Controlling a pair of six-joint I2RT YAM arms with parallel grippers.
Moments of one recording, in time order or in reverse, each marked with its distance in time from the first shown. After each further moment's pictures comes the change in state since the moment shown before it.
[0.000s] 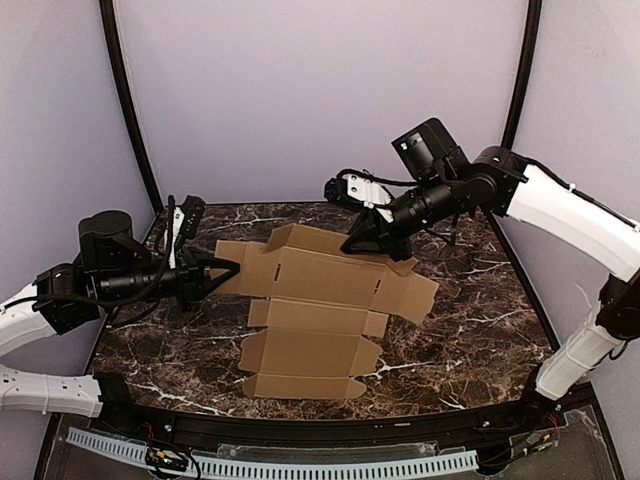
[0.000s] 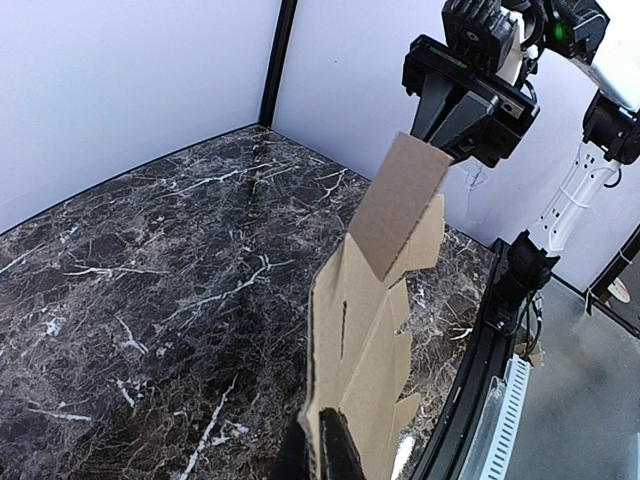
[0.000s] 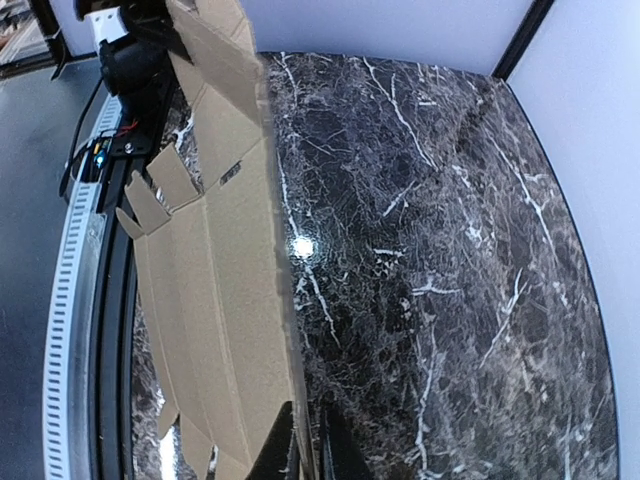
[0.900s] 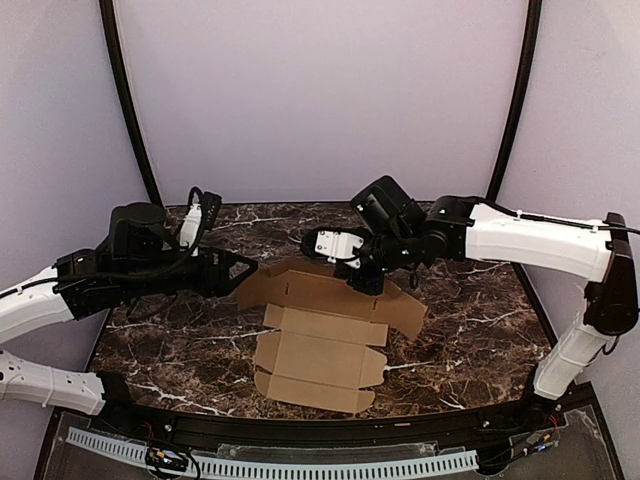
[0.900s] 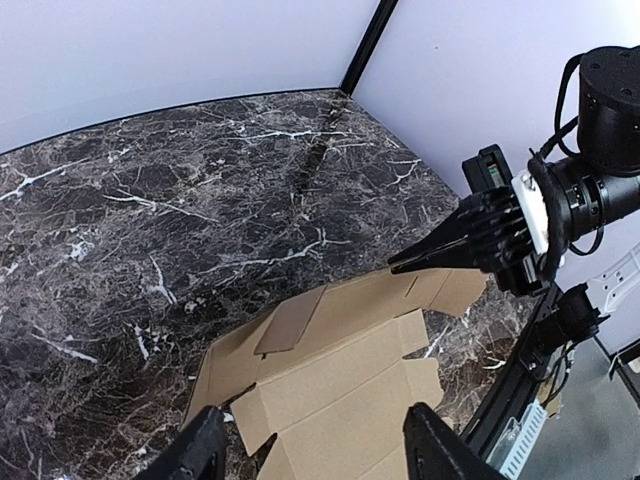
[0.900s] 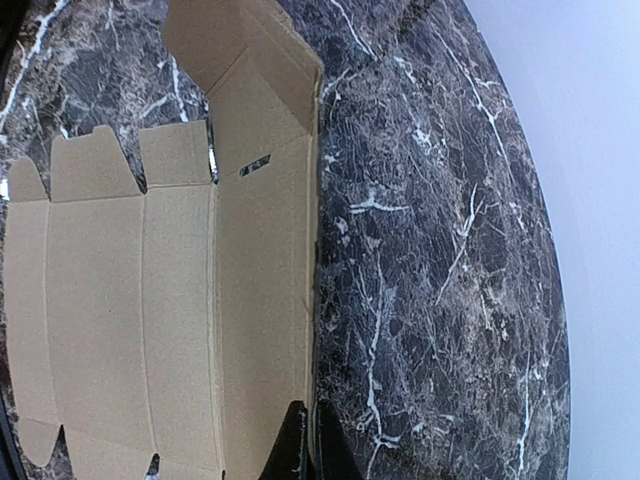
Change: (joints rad) left arm 0.000 0.145 0.068 -0.058 -0.176 -0.182; right arm 0.113 0.090 -0.196 0.212 0.428 -0.015
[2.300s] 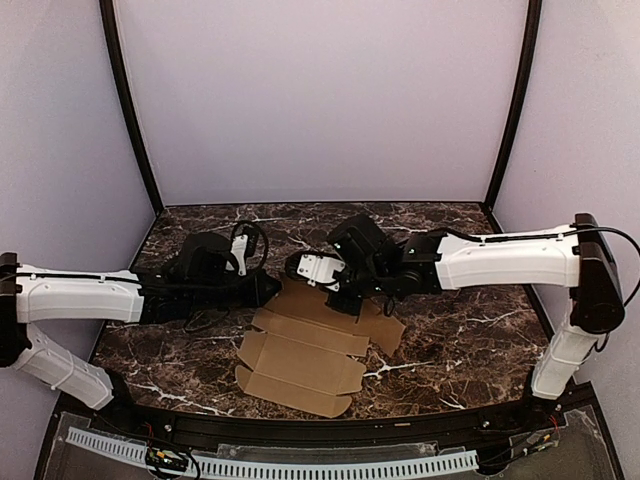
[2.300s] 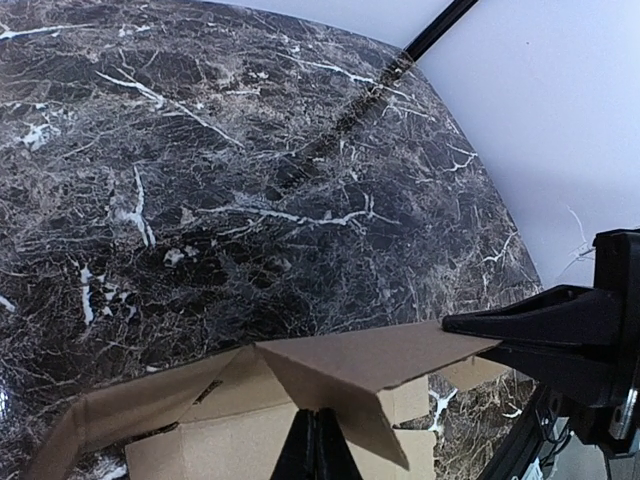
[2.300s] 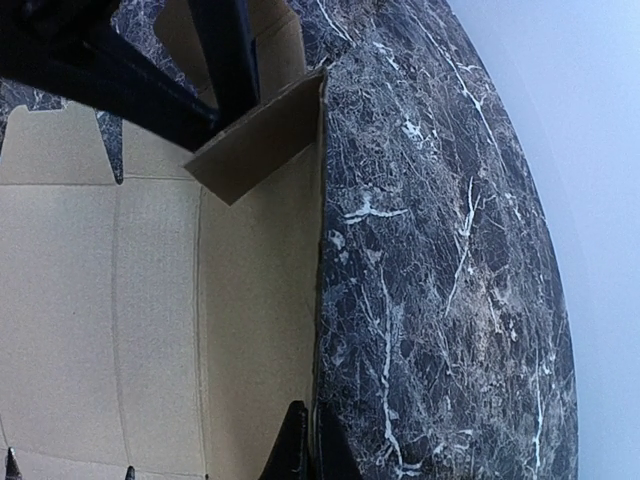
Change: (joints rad) left arm 0.041 0.376 -0.134 0.394 0.028 -0.262; right arm 0.083 0.096 -0.135 0.278 0.180 0.085
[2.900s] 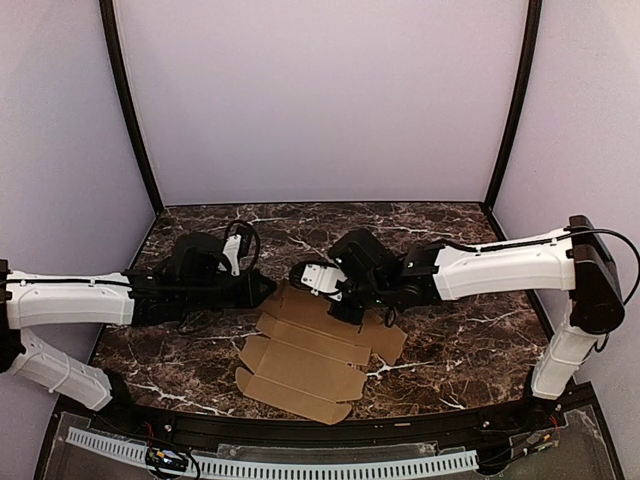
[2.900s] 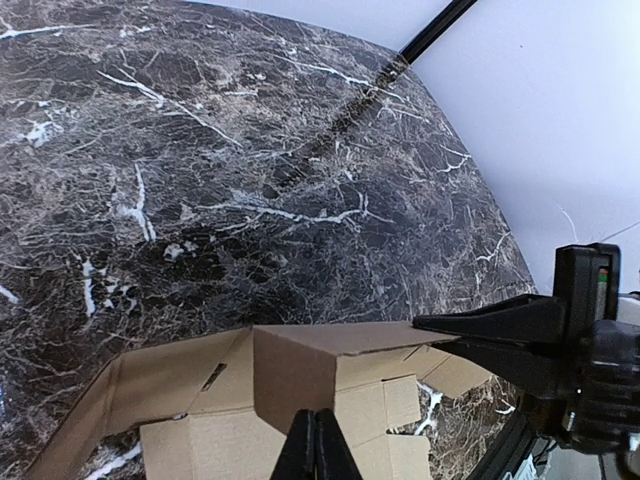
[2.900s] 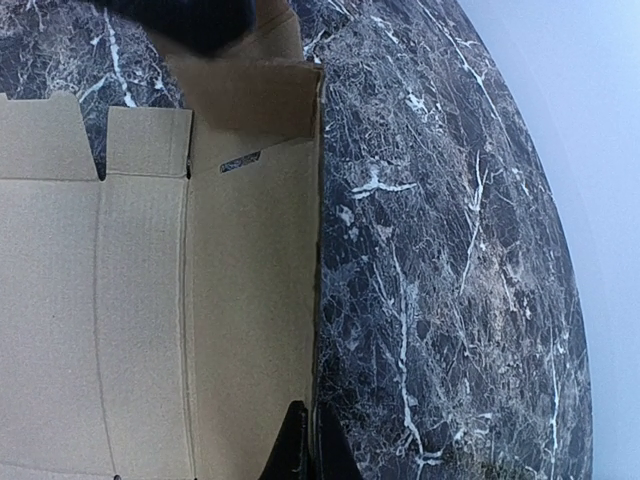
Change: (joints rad) left arm 0.001 -0.016 -0.022 0.011 0.004 -0.011; right arm 0.010 0.003 -0.074 0.063 0.038 0.049
